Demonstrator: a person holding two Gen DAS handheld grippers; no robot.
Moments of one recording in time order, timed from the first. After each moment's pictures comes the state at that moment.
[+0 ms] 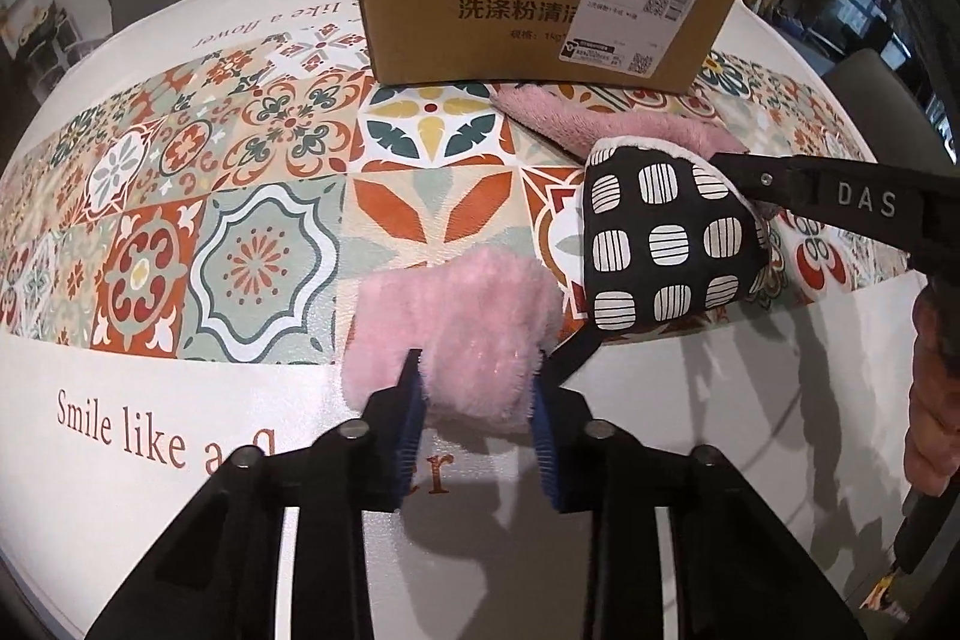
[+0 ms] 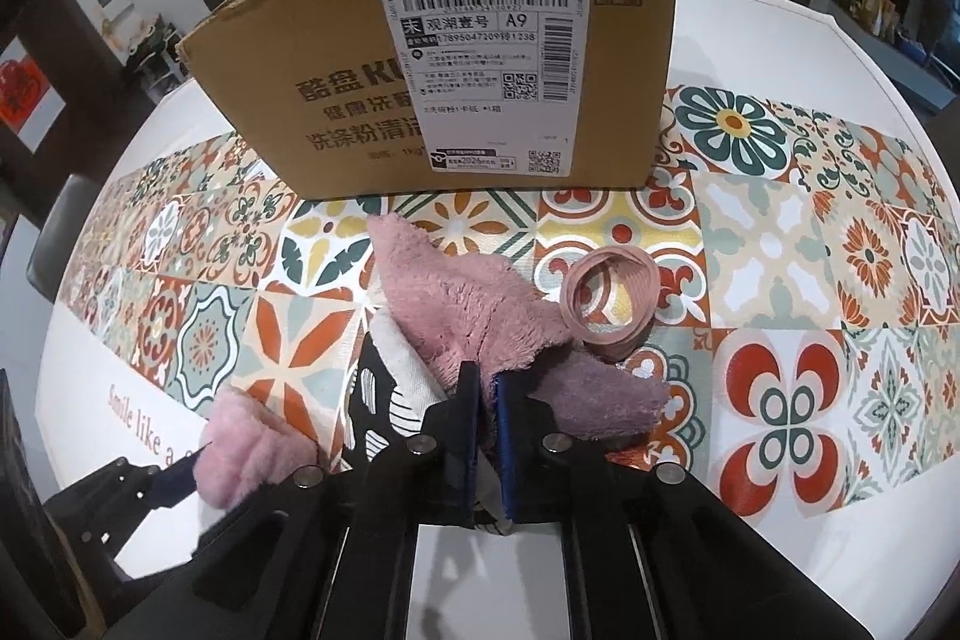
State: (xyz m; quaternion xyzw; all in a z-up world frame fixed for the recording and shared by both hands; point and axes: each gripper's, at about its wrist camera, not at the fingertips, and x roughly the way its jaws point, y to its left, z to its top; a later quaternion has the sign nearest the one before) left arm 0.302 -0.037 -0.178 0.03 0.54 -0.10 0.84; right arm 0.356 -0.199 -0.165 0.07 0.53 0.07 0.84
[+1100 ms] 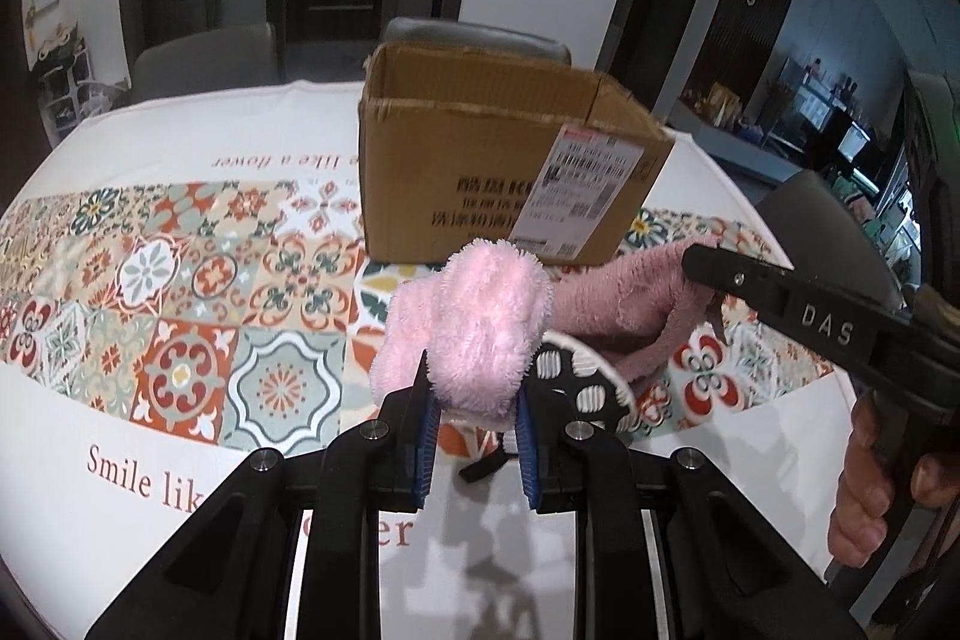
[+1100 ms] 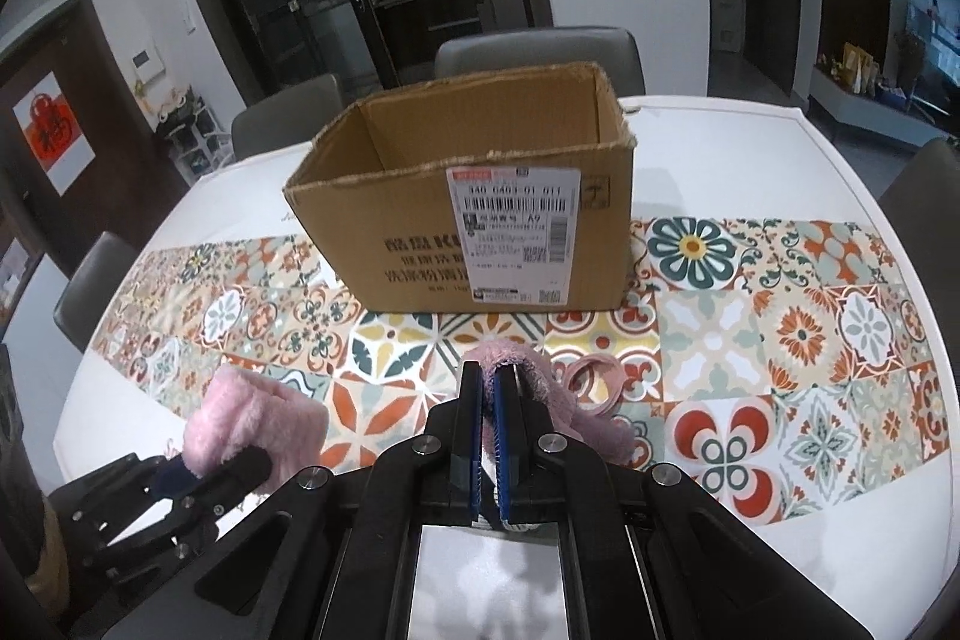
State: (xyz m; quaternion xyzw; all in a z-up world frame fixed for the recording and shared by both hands) left arm 0.287 -0.033 -0.076 -0.03 0.42 -0.14 0.90; right arm 0.318 -0.206 -0.073 0.09 0.42 0.07 0.90
